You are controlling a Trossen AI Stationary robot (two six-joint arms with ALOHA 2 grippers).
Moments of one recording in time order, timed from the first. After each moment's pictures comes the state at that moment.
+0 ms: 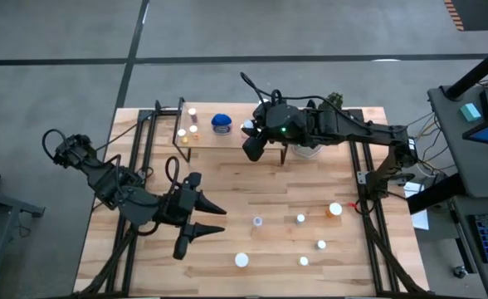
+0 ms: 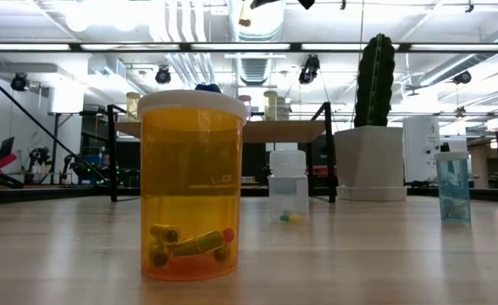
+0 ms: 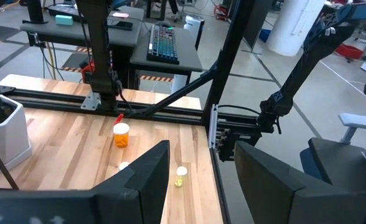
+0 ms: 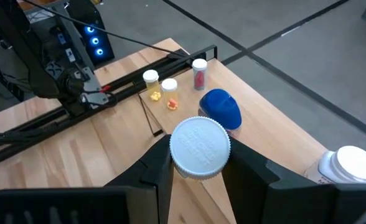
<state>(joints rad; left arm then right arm) -0.60 1.39 1.68 -0.57 -0.46 -0.38 -0.05 1.71 1.90 -0.76 0.37 0.34</state>
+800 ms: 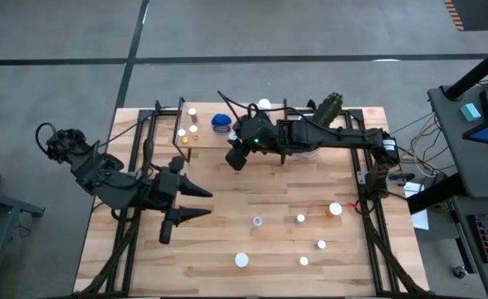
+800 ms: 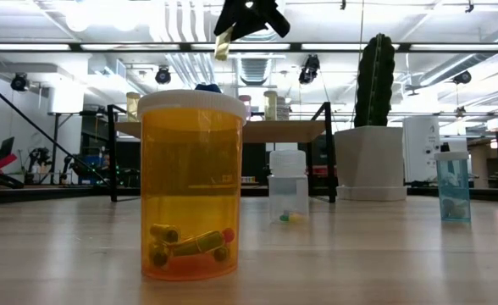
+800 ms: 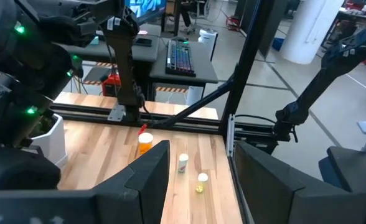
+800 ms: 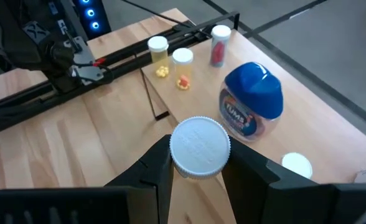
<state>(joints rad) -0.61 1.29 1.68 -0.64 -0.53 -0.33 -0.06 1.86 1.91 -0.68 0.34 0.33</state>
